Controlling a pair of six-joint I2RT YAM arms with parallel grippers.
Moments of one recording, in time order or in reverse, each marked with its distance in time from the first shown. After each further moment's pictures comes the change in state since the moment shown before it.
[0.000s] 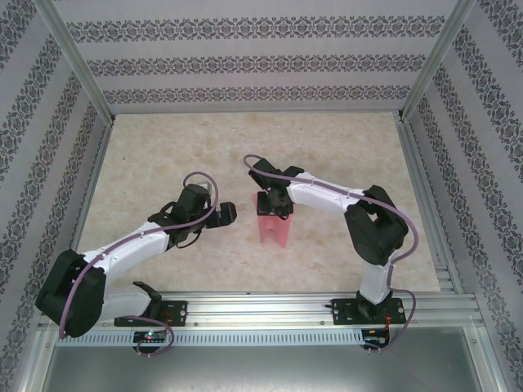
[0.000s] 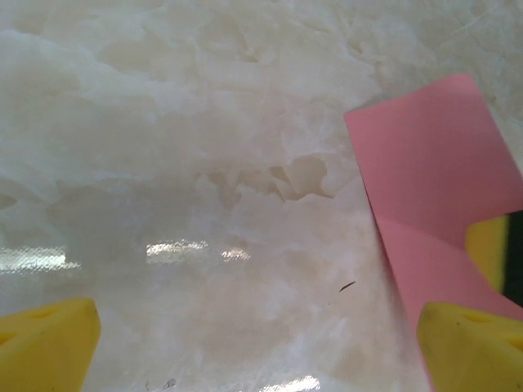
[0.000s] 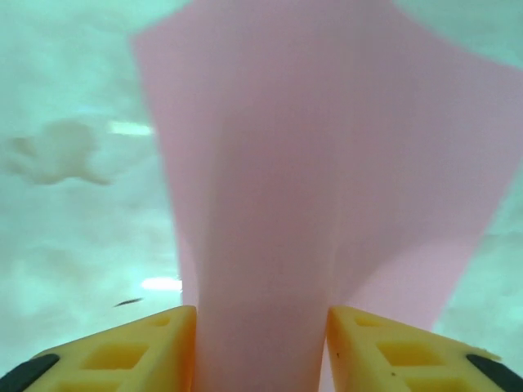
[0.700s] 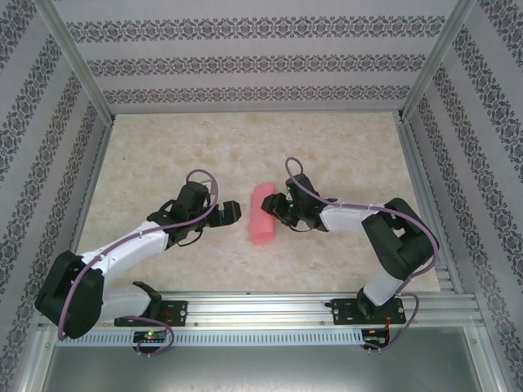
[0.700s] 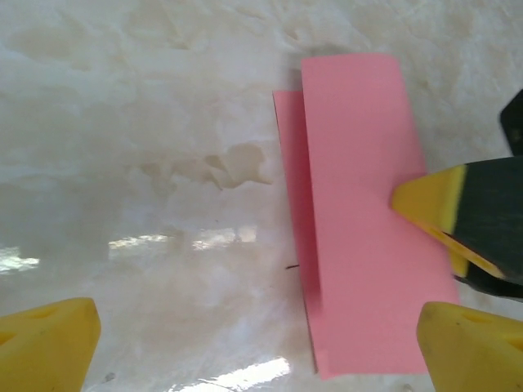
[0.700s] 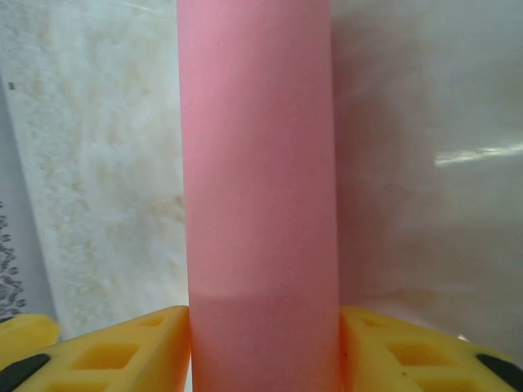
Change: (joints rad) left arm 0.000 -0.004 0.020 0.014 0.126 -0.007; right arm -0.149 -0.177 -0.589 0.879 -0.342 0.351
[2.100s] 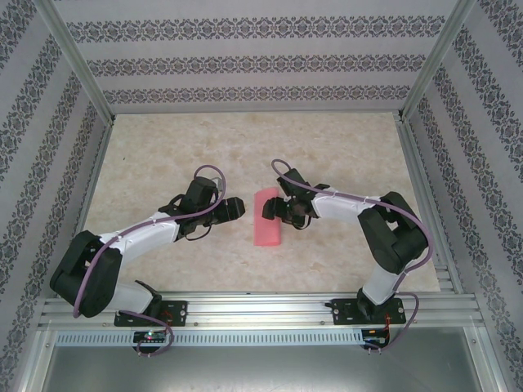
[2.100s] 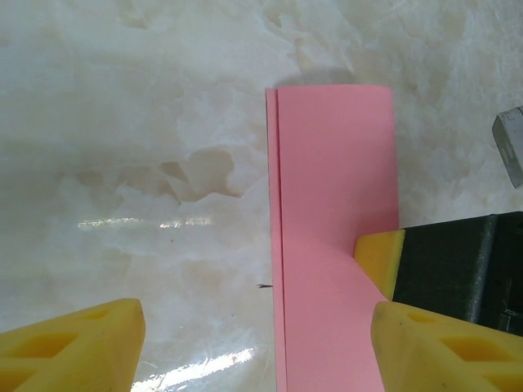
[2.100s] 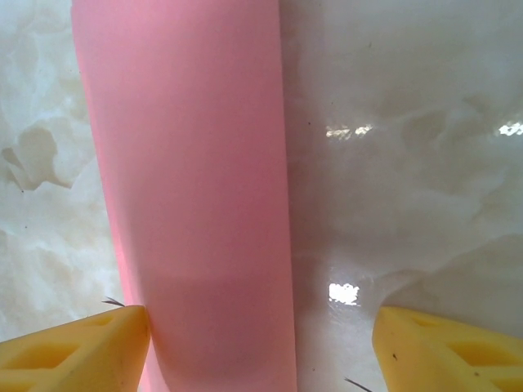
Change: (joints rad) left arm -0.003 0.149 0.047 0.092 0.060 -0.089; right arm 0.019 0.069 0.220 -0.485 0.122 -0.294
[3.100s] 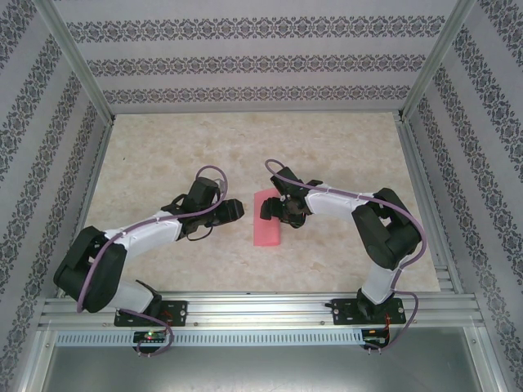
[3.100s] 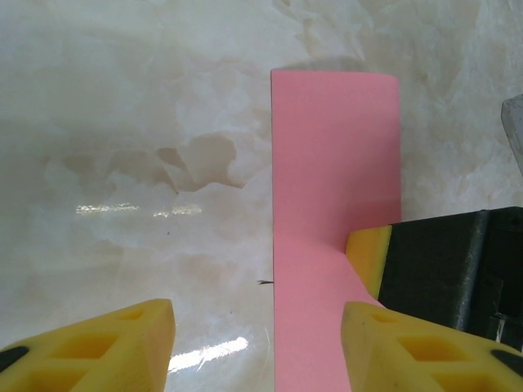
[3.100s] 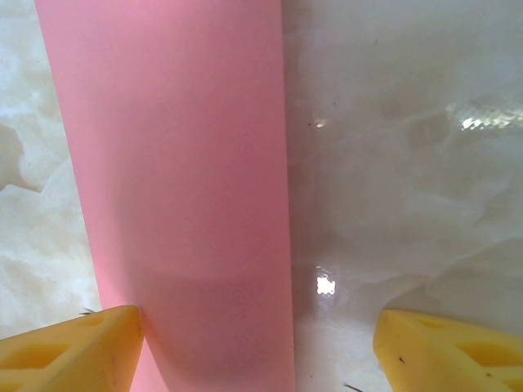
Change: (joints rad) left arm -0.005 0.045 0.009 0.008 0.023 -0.029; right arm 0.020 0.058 0.080 -0.097 0.057 -0.007
